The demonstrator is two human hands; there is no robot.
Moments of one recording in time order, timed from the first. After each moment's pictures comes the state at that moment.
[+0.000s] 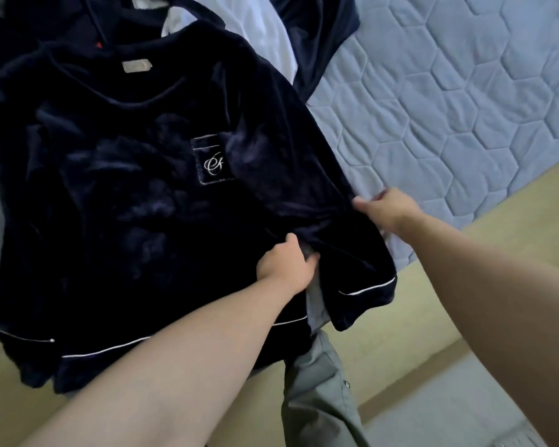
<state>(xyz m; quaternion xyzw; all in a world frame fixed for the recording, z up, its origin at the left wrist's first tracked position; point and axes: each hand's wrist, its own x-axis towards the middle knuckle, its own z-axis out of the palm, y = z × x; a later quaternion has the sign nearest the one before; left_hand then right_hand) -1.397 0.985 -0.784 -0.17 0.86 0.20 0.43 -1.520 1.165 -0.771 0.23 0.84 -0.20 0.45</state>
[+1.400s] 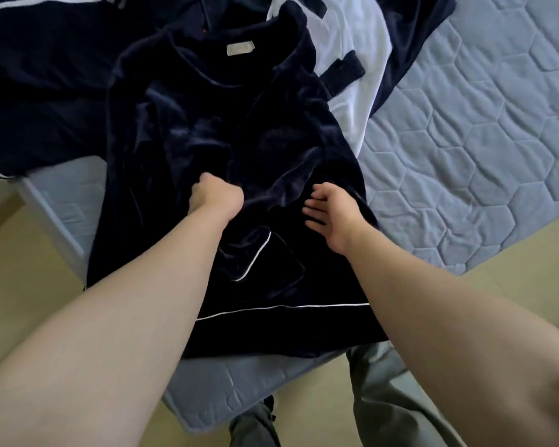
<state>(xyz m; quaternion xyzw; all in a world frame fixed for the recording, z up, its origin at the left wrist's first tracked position) -1.416 0.727 -0.739 -0.49 0.80 0.24 0.25 -1.422 0.927 -0.760 0.40 0.53 -0.63 0.40</state>
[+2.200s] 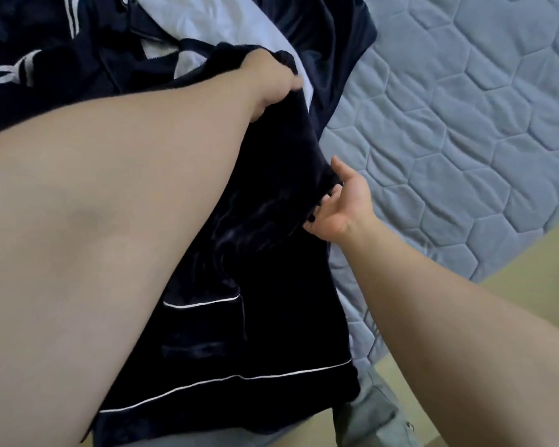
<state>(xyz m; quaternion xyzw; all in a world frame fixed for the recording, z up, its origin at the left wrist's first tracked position) -1.708 0.885 -0.754 -0.23 0.84 0.41 0.27 -1.551 1.026 -0.783 0.51 0.22 -0.76 0.33</state>
